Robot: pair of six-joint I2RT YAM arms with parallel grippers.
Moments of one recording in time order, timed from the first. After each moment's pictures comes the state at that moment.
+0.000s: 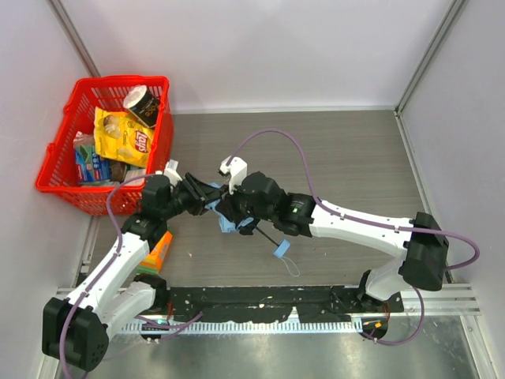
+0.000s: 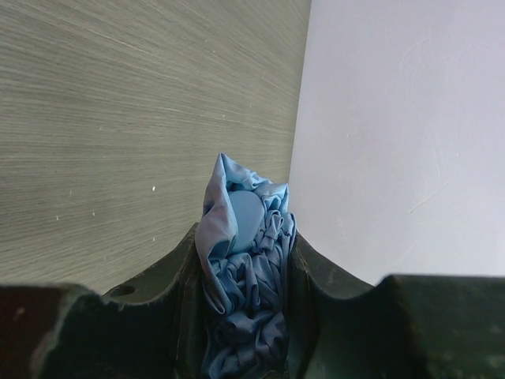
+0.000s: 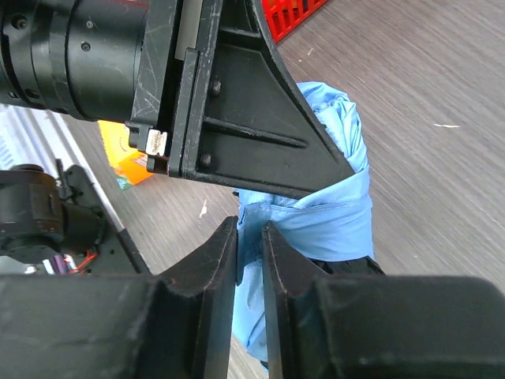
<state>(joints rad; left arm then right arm) -0.32 0.91 0.58 -0.05 0.43 -1.18 1.13 1.50 1.20 -0.12 0.09 0.28</state>
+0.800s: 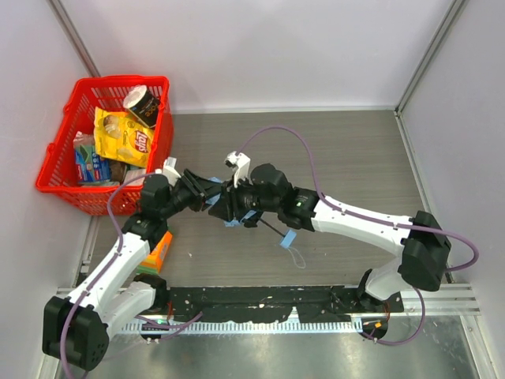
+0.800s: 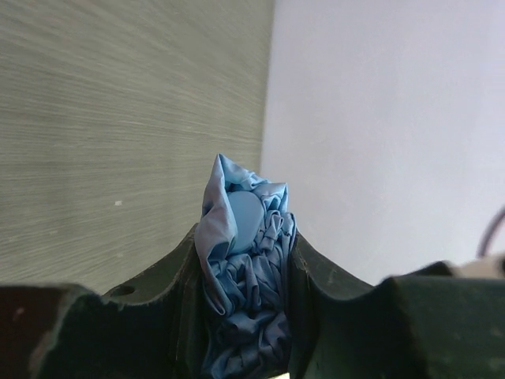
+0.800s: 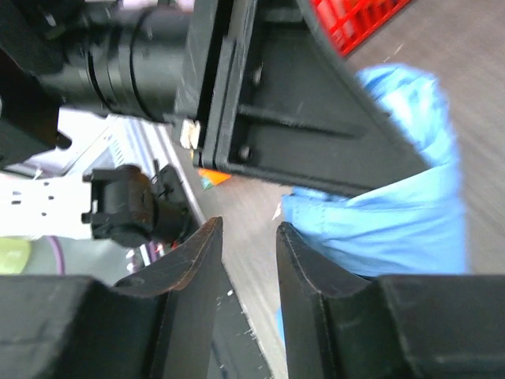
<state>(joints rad) -0.31 0.92 0.57 0.03 0.42 -1.23 1.02 1.48 1.14 0.01 -0.20 0.45</state>
